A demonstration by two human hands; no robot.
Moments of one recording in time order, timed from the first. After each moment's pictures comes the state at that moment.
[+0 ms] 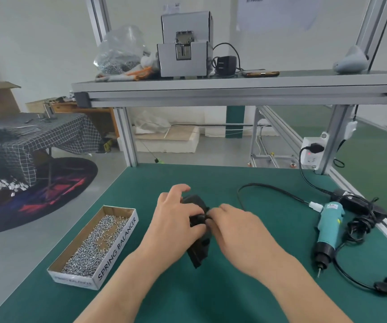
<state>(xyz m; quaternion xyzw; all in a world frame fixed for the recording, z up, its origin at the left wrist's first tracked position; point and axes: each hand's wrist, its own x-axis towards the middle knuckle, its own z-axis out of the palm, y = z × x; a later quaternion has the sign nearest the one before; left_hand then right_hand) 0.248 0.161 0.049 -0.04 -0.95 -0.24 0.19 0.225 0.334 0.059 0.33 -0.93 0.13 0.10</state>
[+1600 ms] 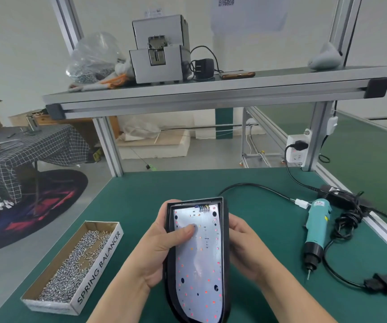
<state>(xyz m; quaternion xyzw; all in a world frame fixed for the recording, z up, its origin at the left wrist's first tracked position) 0.238 0.171 0.032 -0.05 -0.54 -0.84 -0.04 0.195 0.353 0.013 0.19 -0.55 0.79 -0.19</state>
